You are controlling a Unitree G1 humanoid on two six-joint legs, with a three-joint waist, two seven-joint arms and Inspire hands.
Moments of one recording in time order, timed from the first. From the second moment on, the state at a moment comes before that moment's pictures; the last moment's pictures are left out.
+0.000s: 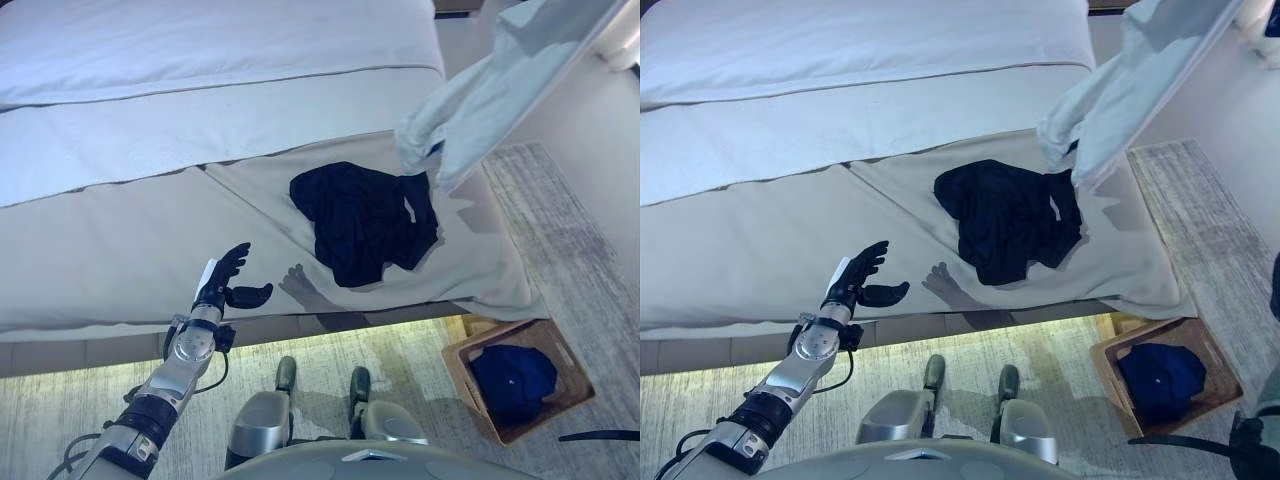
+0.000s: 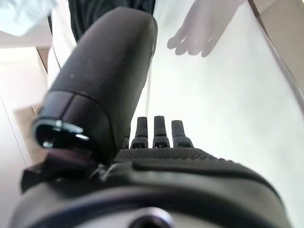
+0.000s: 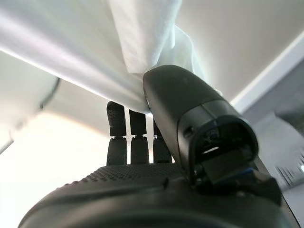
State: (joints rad) left arm -0.10 0.48 -0.37 0.47 -0.18 -0.09 0.21; right arm -1.32 -1.14 0.37 0.67 0.55 0.24 -0.37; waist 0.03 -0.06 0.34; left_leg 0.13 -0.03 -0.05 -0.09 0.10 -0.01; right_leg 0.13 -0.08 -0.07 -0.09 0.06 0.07
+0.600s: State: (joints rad) left arm -0.12 0.47 -0.43 0.51 -0.19 -0.11 0.12; right arm -1.09 -1.24 0.31 0.62 0.55 0.23 -0.27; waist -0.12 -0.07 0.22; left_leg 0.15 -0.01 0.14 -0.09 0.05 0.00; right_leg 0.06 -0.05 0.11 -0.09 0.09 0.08
